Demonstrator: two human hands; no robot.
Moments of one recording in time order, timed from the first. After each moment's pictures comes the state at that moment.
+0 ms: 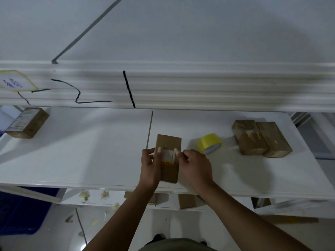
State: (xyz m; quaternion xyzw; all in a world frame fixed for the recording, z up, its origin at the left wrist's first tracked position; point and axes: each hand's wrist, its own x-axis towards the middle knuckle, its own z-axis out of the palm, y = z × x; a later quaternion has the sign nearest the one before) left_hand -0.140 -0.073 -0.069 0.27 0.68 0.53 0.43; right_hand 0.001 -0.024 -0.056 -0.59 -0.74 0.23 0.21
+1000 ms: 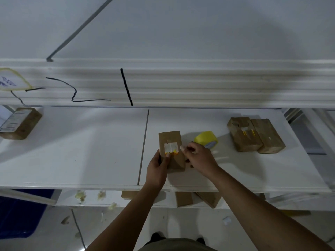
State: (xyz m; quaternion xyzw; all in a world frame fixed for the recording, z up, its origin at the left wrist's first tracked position) left_hand -0.123 -0.069 -0.096 0.35 0.64 0.51 0.46; right_hand 0.035 0.014 -0.064 -0.58 -0.67 0.42 0.21
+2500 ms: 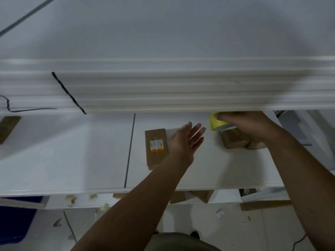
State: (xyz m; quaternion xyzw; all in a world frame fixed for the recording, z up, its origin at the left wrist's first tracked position) left_hand -0.023 0.033 -0.021 -0.02 0.41 0.56 0.72; right_hand 0.164 0.086 0.070 -0.59 -0.64 0.42 0.26
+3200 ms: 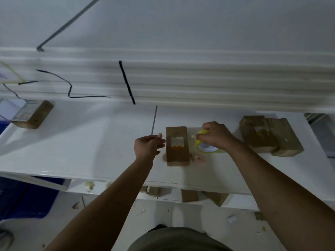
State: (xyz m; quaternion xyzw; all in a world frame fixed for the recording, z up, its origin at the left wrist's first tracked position) left_hand -0.181 -0.020 -0.072 0.16 0.71 0.53 0.43; right_hand 0.045 0.101 -0.034 -0.56 -0.77 0.30 0.06
